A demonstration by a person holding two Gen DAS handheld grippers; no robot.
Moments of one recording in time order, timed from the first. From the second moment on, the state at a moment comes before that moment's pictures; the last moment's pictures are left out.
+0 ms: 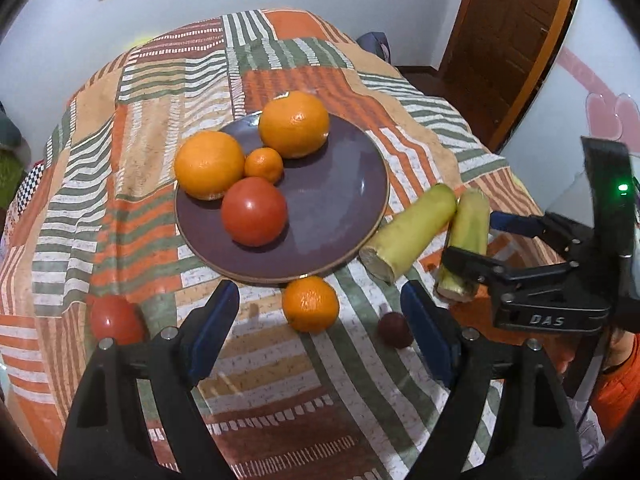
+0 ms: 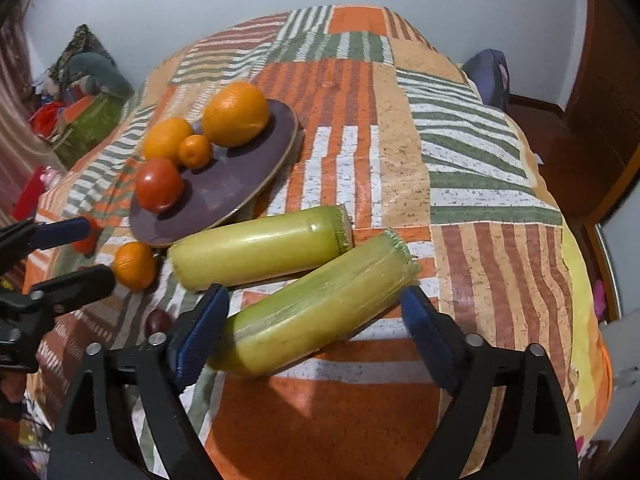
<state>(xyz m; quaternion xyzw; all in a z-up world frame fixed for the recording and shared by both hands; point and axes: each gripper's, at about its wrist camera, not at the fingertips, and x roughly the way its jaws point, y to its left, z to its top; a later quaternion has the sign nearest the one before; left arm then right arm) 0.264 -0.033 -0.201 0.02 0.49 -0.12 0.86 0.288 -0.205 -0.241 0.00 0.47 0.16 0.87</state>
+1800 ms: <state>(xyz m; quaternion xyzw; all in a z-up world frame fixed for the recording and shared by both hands) 0.317 -0.141 -0.250 0.10 0.56 -0.22 0.79 0.264 -0.248 -0.237 -0.01 0.47 0.20 0.86</state>
